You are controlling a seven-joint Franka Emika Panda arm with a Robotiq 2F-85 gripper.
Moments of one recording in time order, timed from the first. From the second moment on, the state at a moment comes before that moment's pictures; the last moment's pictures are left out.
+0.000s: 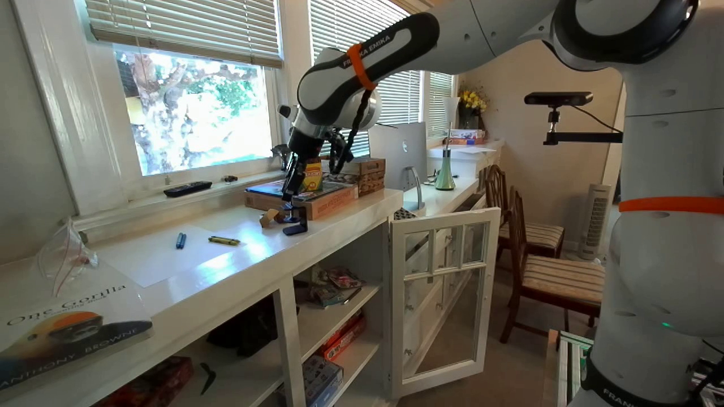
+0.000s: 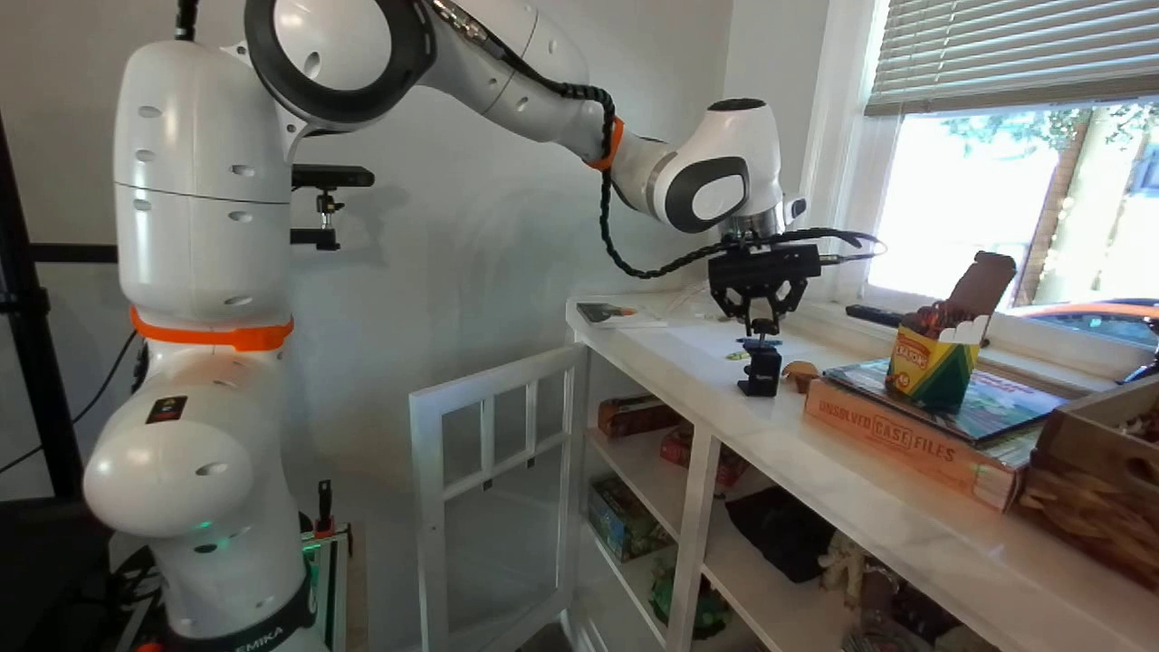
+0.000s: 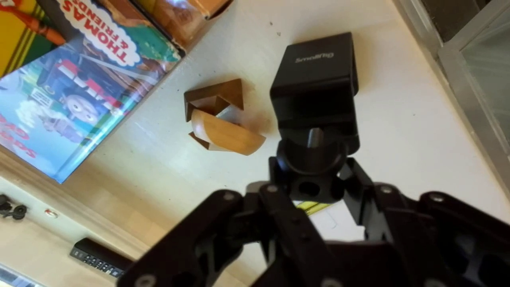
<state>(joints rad) 0.00 0.10 0.05 -1.90 0.17 2.47 -0.95</state>
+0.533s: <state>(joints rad) 0.00 0.11 0.04 -1.89 0.05 2.47 -0.65</state>
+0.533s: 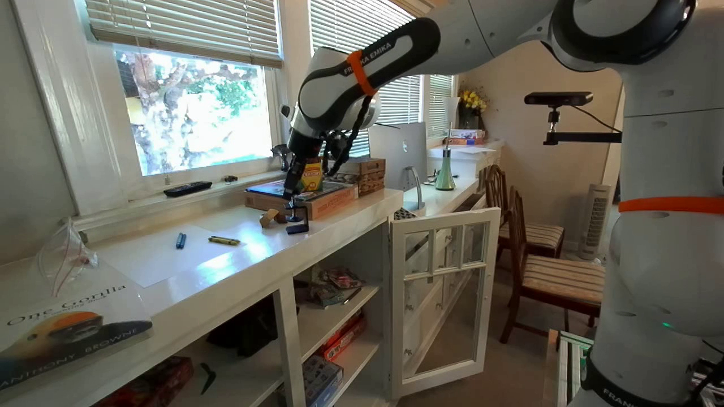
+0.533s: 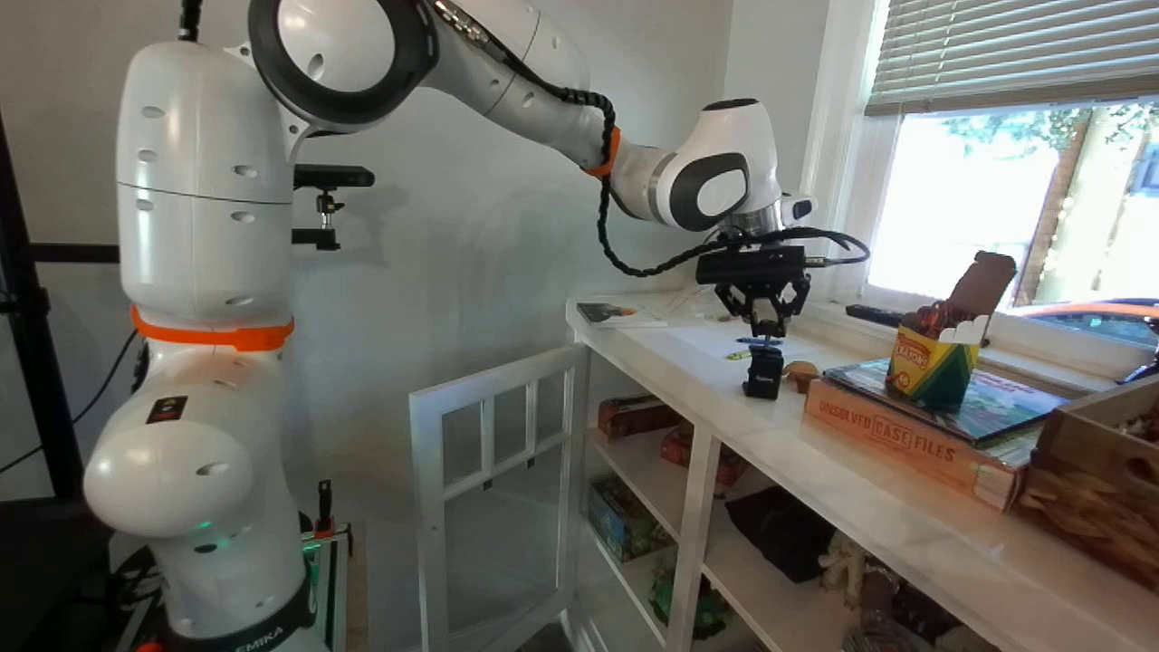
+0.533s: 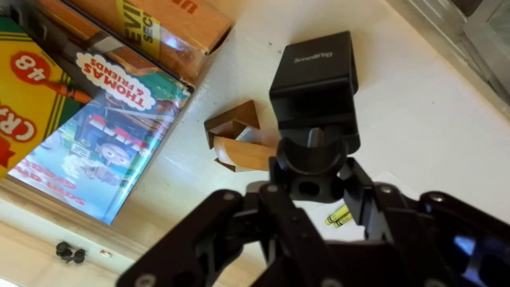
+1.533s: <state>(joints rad) 0.03 0.16 0.04 -1.82 -0.18 2.45 -0.06</state>
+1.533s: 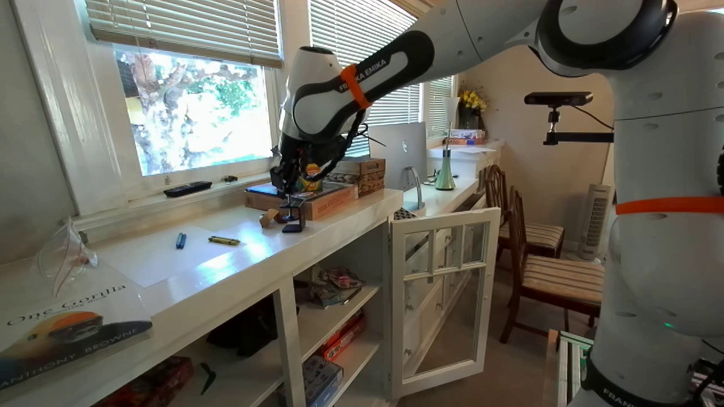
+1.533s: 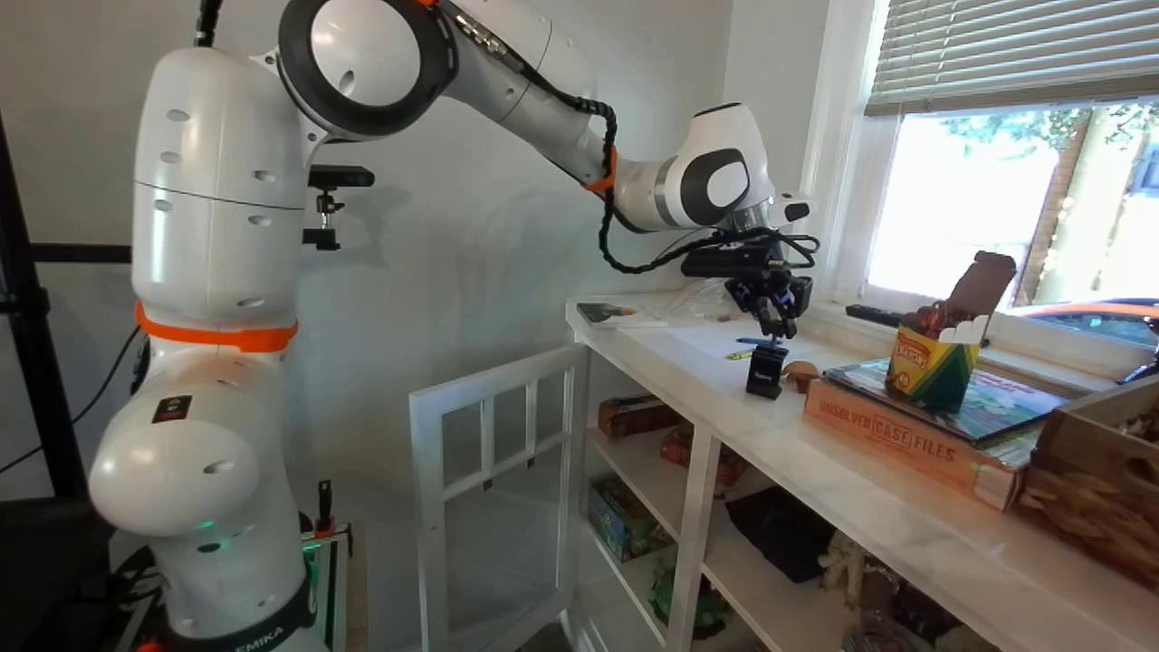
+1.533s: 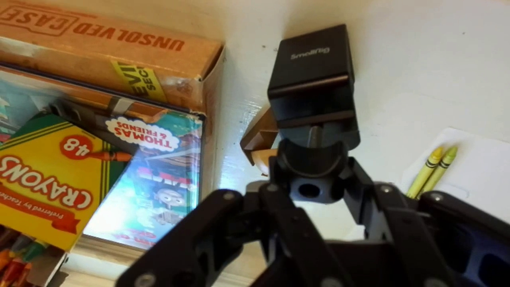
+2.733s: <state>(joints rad) 0.05 0.22 0.04 -1.75 -0.18 2.36 0.06</state>
